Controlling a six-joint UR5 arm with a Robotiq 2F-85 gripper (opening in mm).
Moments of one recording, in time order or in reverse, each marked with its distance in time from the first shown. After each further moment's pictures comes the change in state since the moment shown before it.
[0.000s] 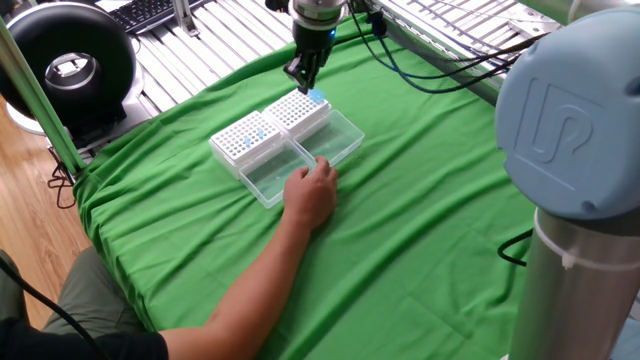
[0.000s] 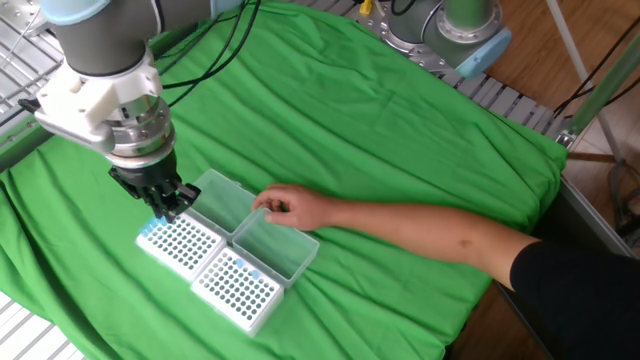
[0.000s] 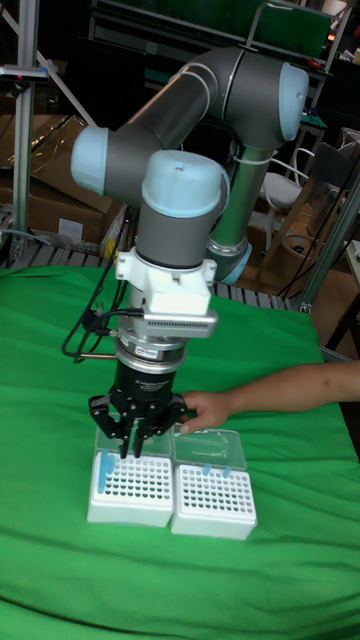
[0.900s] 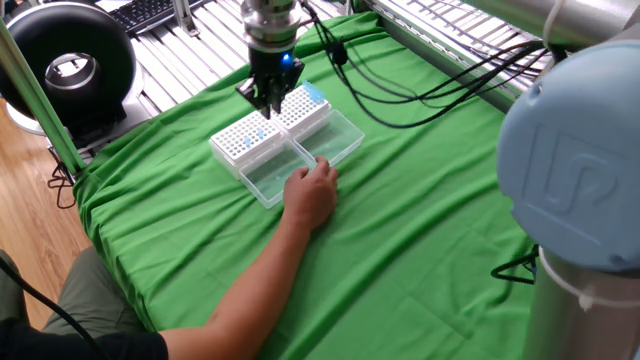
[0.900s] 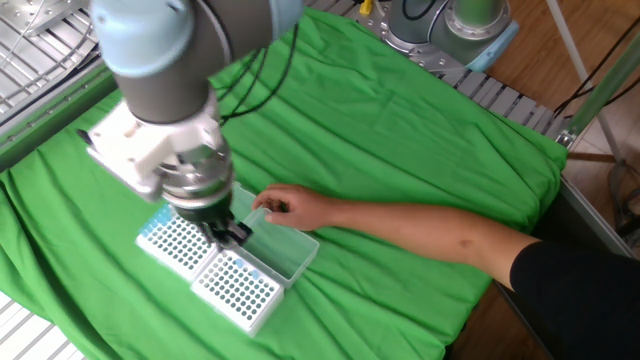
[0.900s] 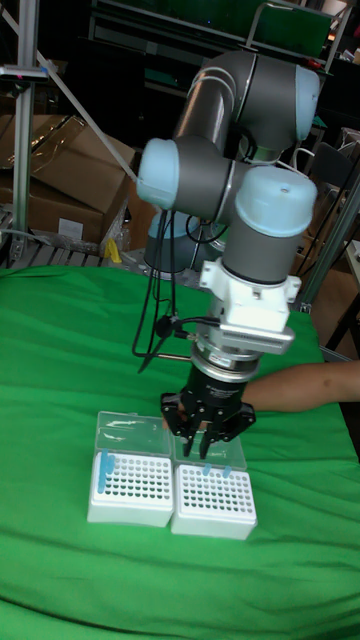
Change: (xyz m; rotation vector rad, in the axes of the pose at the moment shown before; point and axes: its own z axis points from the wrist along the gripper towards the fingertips) arm -0.001 0.093 0.002 0.010 0.040 0.209
